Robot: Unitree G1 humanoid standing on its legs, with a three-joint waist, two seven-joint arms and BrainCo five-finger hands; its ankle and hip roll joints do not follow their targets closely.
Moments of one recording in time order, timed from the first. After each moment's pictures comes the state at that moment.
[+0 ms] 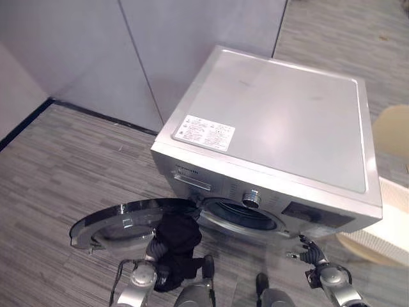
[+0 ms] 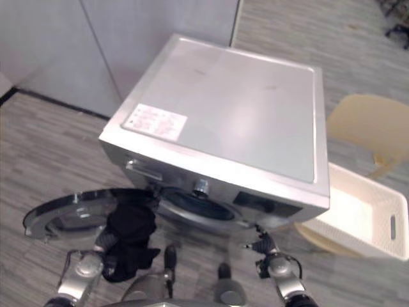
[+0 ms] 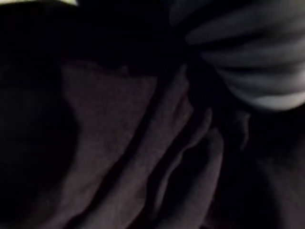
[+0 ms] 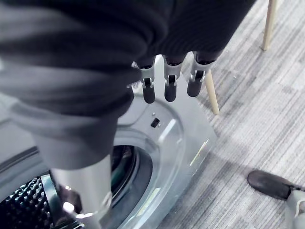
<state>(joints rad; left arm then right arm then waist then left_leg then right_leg) 0.04 0.38 -0.22 0.60 -0.12 -0.02 0.06 -0.02 -0.29 0.21 0.72 0.00 0.00 -0.09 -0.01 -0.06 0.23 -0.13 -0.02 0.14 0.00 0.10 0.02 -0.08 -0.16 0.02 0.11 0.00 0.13</state>
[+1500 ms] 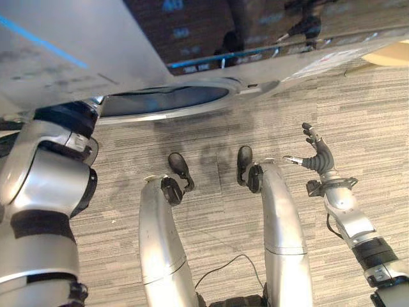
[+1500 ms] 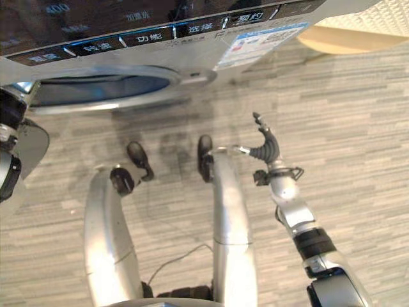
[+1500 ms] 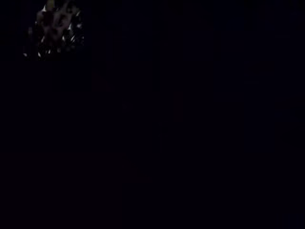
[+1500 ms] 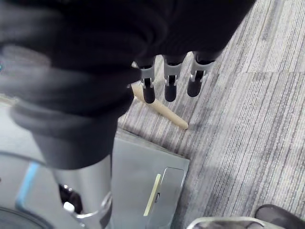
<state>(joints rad) -1.45 0.81 -0.67 0.90 -0.18 -0.08 0.49 -0.34 -0.54 0.24 0.25 0.10 -0.19 -0.22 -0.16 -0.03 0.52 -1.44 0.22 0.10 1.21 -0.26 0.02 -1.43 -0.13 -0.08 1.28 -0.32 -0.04</state>
